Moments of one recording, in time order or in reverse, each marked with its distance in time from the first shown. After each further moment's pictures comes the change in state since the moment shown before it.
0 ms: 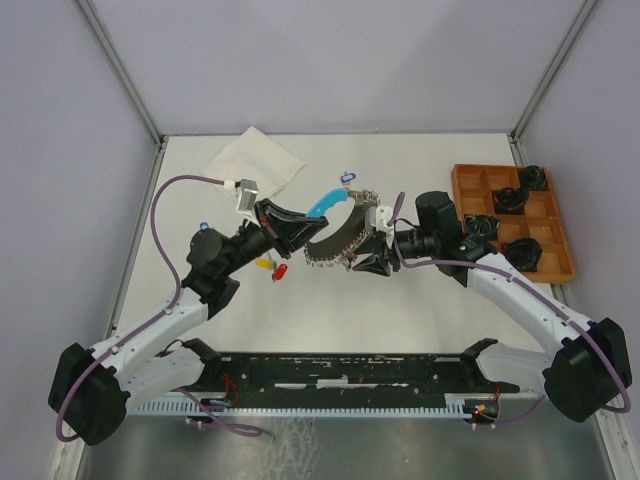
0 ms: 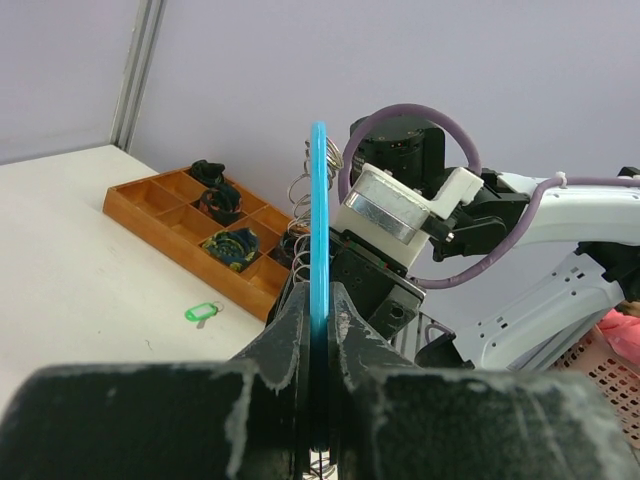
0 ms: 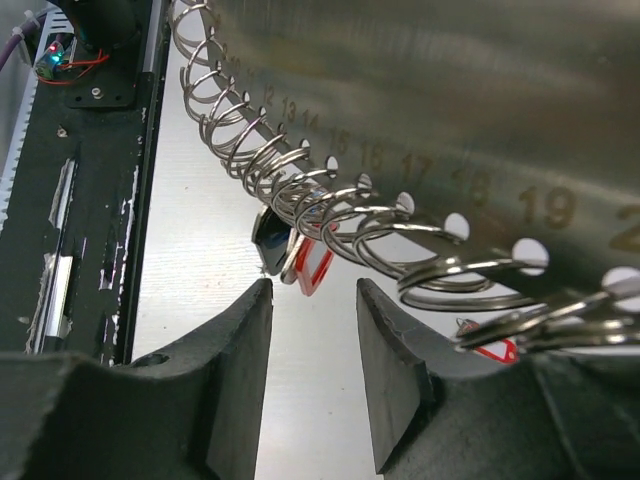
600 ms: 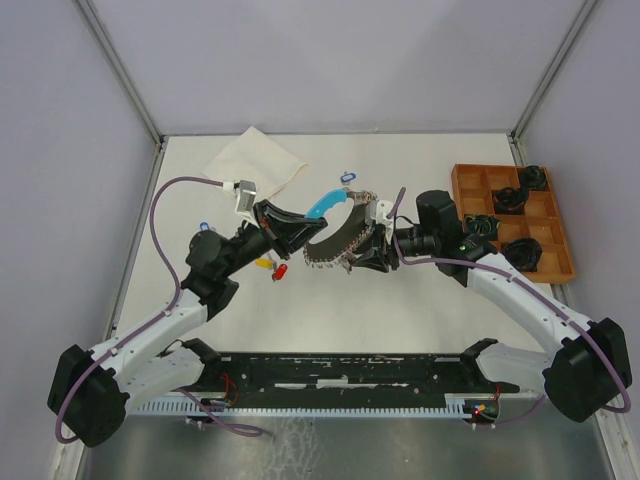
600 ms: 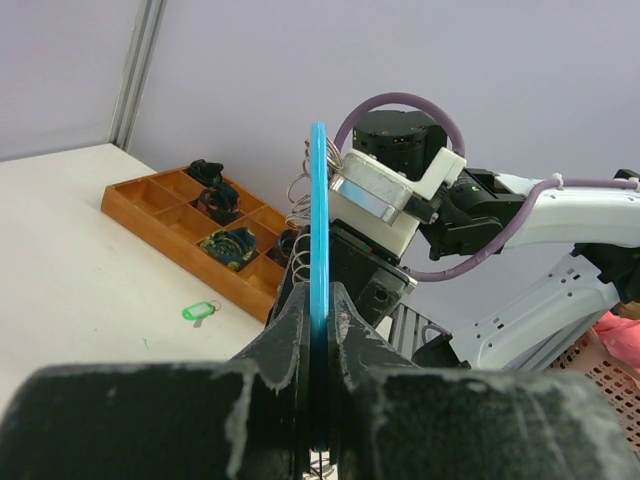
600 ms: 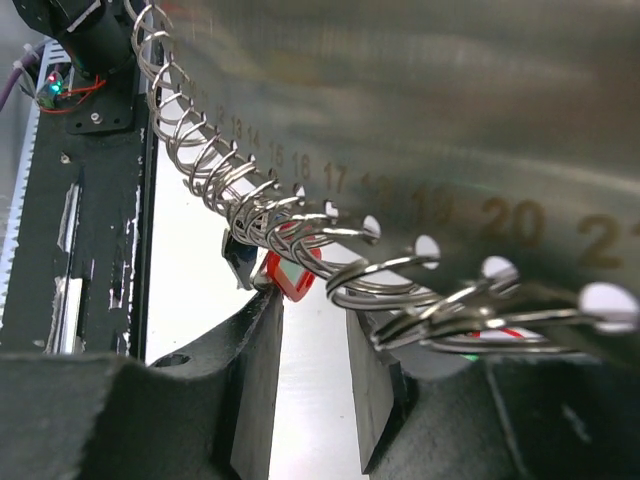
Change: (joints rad) left arm 0.000 -0.010 -0.009 0.003 -0.002 -0.011; right arm 0.000 0.000 0.000 0.037 0.035 0.093
